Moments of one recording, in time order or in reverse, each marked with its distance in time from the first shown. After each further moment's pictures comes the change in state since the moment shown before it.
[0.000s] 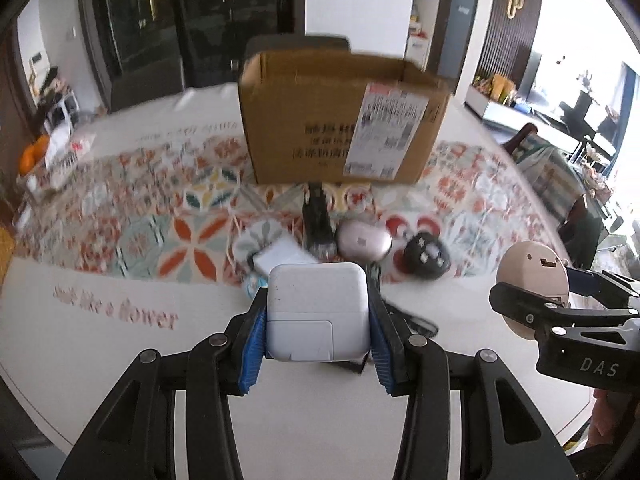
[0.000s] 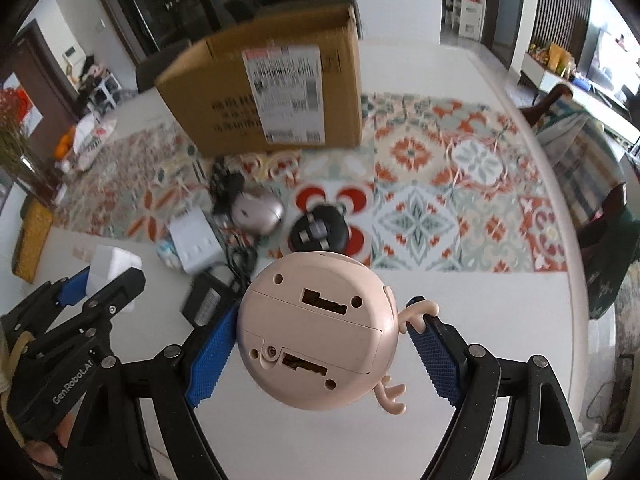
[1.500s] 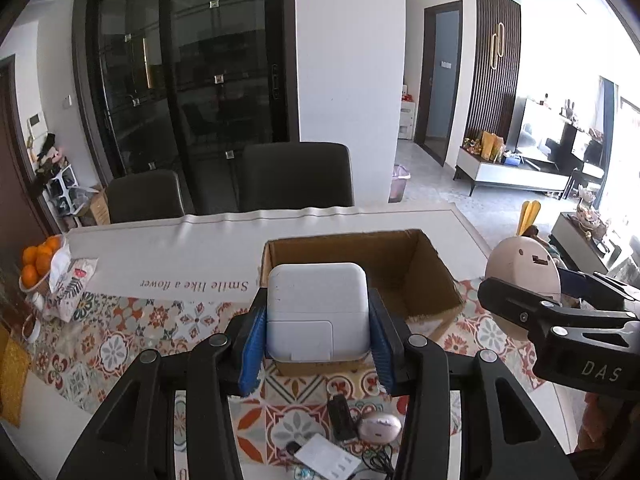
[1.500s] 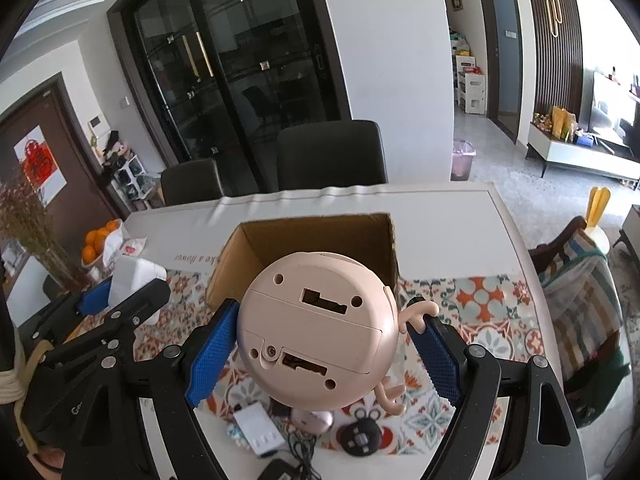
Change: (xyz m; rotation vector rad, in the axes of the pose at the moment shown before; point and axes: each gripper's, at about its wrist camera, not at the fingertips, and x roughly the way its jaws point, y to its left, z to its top) left arm -0.027 0.030 0.192 0.051 -0.239 -0.015; right arm -0.061 0.028 0.173 0.007 -0.311 0.064
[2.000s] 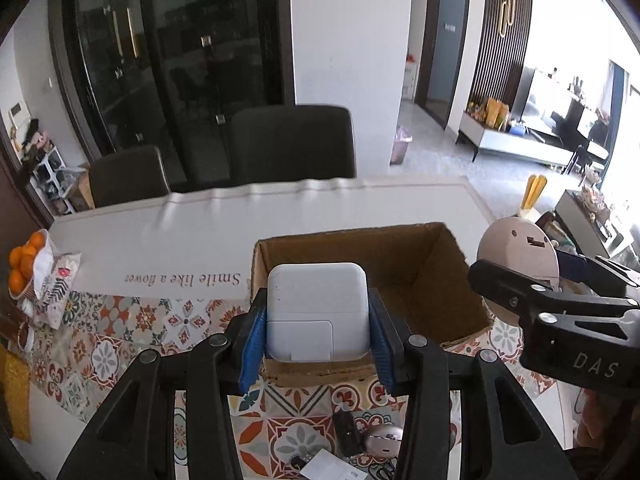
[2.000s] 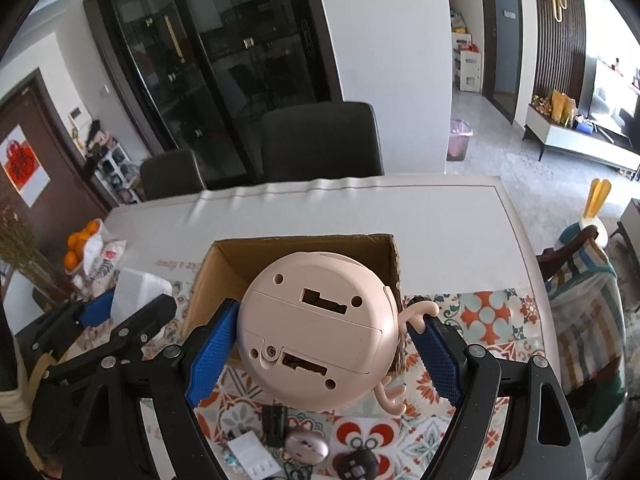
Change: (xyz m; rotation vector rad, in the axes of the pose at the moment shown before) left arm 0.077 0.003 0.039 0.012 0.186 -0.013; right arm 0.066 -0.004 0.056 0.015 0.123 -0.039
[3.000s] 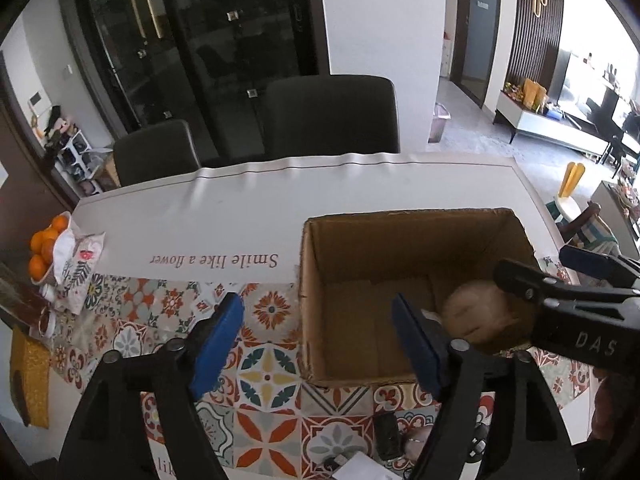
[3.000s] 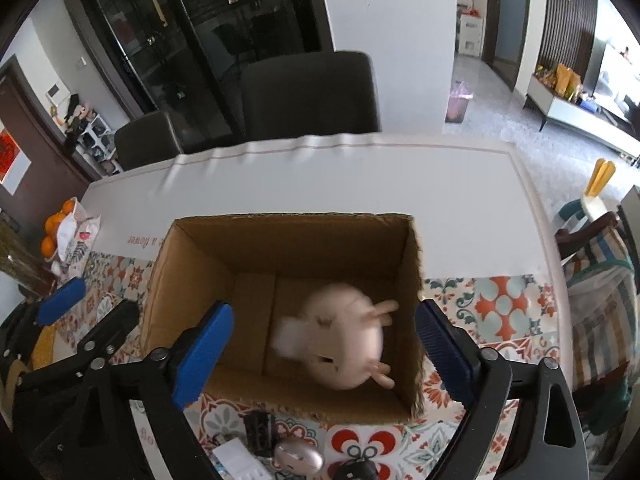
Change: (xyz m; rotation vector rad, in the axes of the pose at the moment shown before) left arm 0.029 0.028 -0.004 -0.031 0.074 0.124; right arm 0.069 0.000 0.009 0.010 0.141 -0.042
